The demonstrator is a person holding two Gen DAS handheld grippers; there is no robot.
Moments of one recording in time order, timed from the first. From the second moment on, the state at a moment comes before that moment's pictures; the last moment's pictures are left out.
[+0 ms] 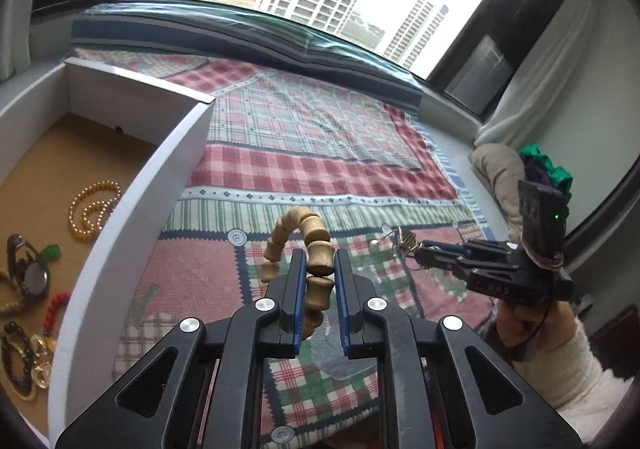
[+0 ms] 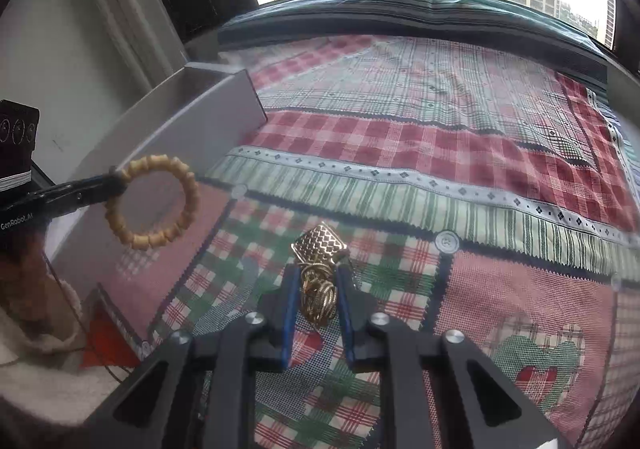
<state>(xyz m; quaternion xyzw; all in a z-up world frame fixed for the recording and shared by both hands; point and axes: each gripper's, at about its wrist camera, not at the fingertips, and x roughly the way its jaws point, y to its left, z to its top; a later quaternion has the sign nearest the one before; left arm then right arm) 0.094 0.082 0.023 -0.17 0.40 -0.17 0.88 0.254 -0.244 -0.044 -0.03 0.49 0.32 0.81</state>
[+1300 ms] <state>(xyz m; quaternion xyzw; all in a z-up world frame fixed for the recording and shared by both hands) 0.003 0.257 0.007 -0.12 0.33 0.30 0.88 0.222 0.089 0.014 -0.18 0.39 0.51 0.74</state>
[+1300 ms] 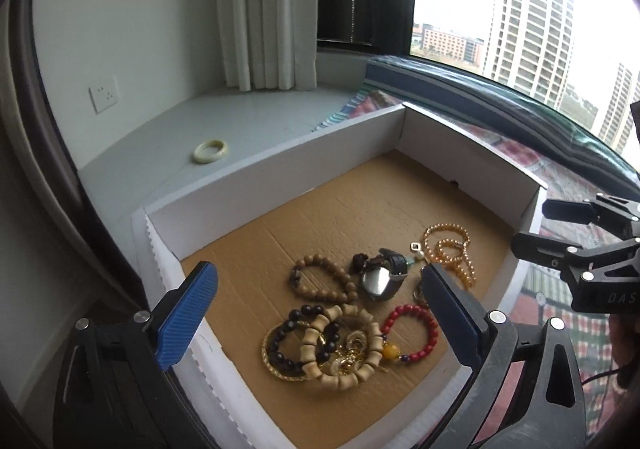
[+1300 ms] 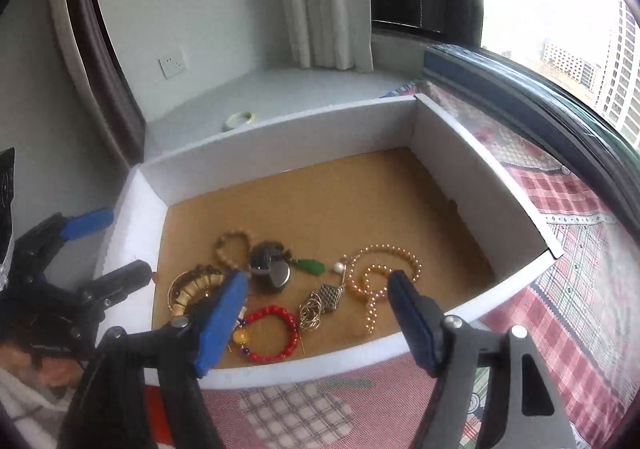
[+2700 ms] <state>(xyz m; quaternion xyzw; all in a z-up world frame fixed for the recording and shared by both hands) -0.002 0.268 0.002 -0.14 0.40 0.36 0.83 0.194 0.113 0.016 -0.22 0.40 0.46 0.76</state>
